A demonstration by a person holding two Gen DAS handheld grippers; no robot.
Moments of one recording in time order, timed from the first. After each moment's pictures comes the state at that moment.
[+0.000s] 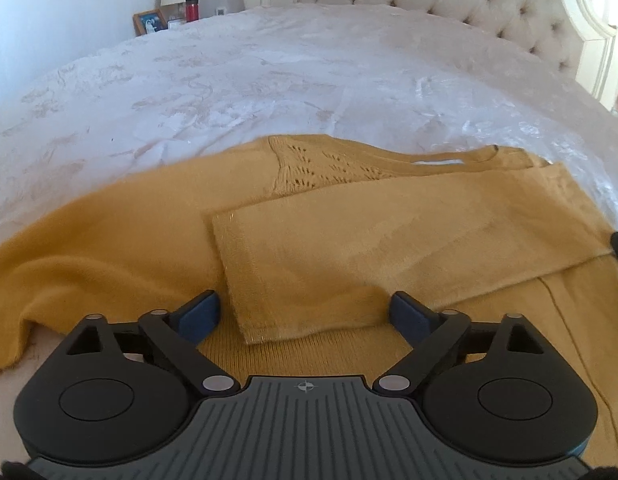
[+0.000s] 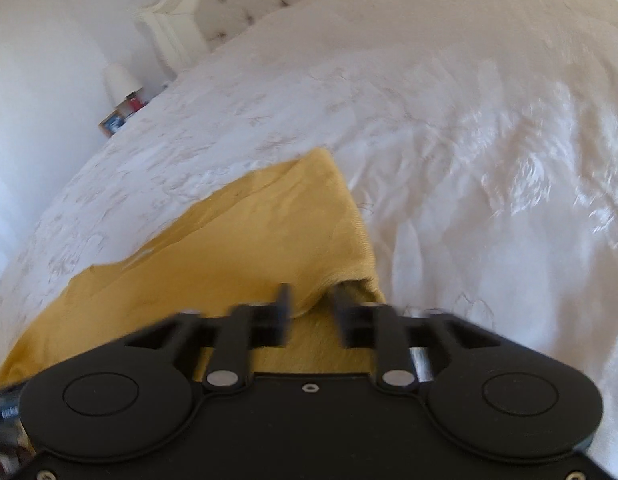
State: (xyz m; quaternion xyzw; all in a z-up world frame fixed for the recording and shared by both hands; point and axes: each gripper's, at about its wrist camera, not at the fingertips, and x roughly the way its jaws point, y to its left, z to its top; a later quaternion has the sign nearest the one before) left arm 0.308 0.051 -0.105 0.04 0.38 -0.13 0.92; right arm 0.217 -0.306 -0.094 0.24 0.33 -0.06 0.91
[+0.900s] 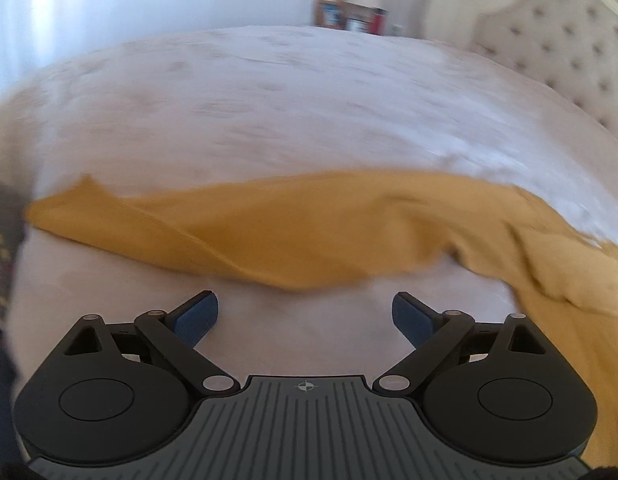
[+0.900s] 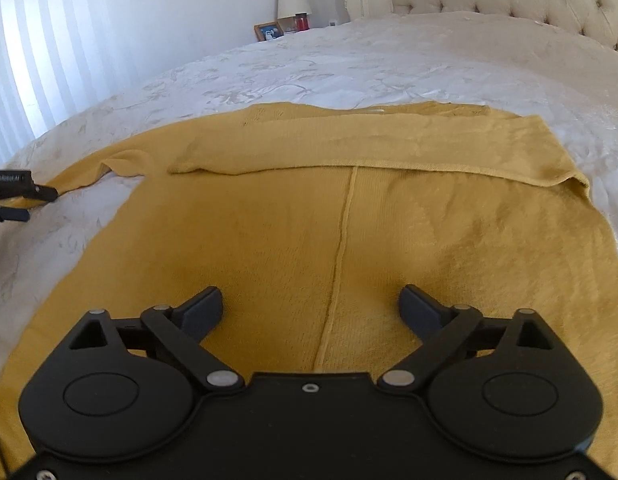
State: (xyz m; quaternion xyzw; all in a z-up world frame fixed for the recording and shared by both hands) left arm 0.252 0.266 -0.076 -0.10 0.38 0.07 0.92; right arm 0.142 -0.141 -0.106 0.05 0.34 0.12 0.93
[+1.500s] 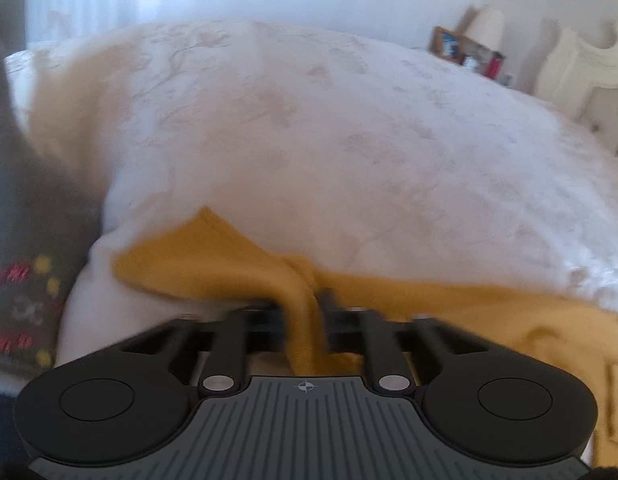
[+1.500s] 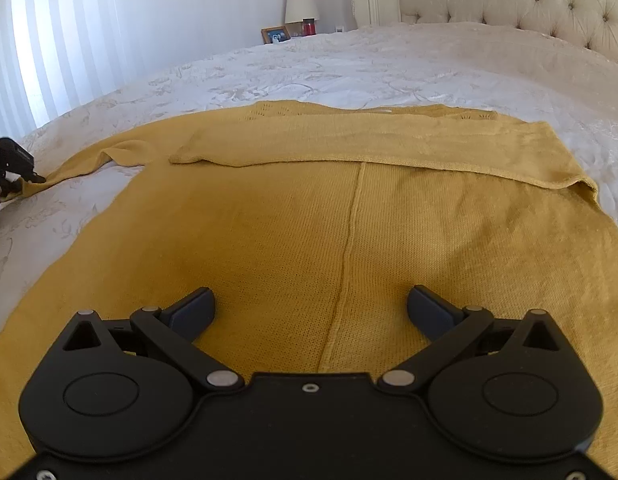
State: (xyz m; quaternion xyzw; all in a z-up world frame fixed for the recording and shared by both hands) left arm 0.304 0.349 -0.080 -0.19 0.36 0.18 0.89; right arm 0.143 -0.133 -0.115 0.04 0.32 0.12 0.94
